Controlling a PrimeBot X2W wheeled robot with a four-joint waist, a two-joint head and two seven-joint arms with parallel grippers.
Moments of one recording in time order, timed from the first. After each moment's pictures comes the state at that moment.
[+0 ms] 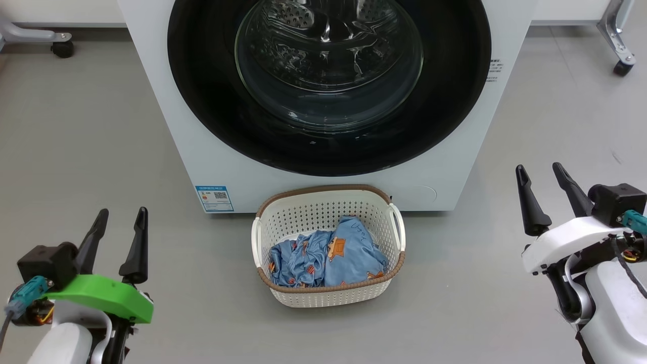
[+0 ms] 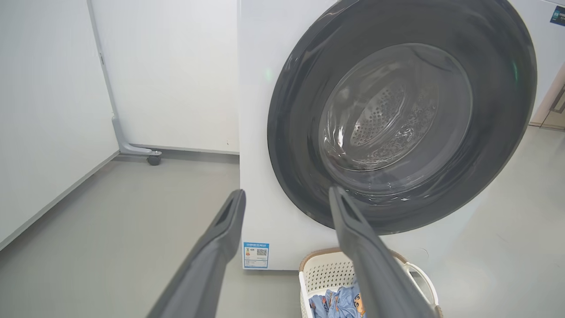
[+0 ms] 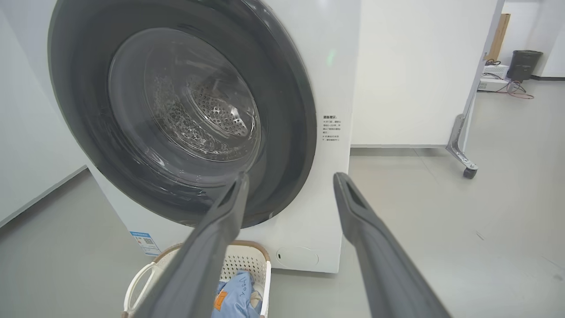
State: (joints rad) left arm -0.15 0.29 -0.23 0.26 -0.63 -0.13 -0.21; right arm -0.31 -0.30 0.31 0.43 0.51 0.09 -0.21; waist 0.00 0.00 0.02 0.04
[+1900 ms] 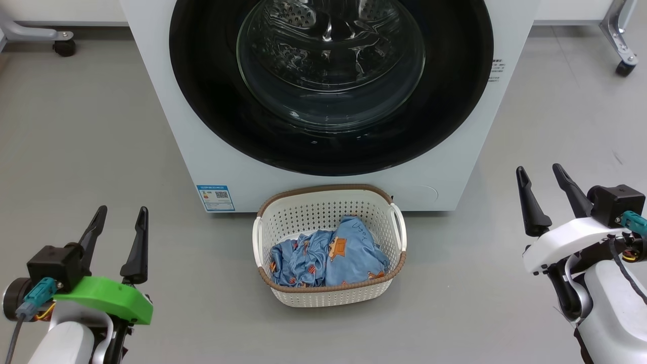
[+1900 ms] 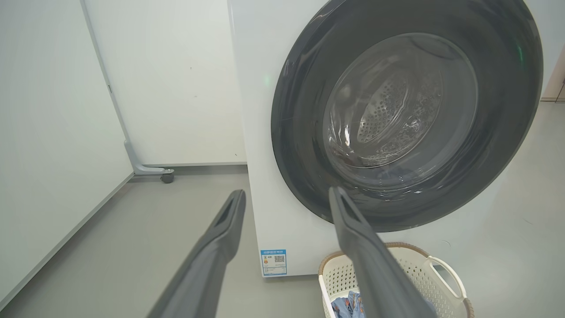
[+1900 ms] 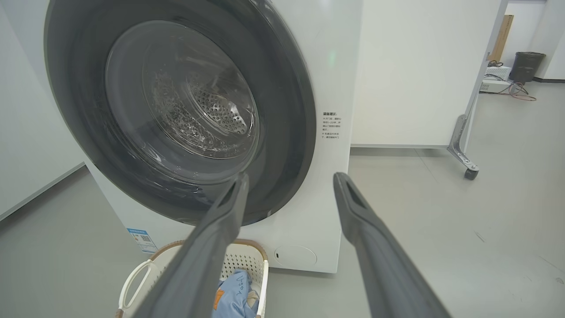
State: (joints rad) left arm -0.16 0.30 -0.23 0.28 -0.51 -0.13 -0.25; right arm -0.34 -0.27 0.27 0.52 0.45 0.11 -0.25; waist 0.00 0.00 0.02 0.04
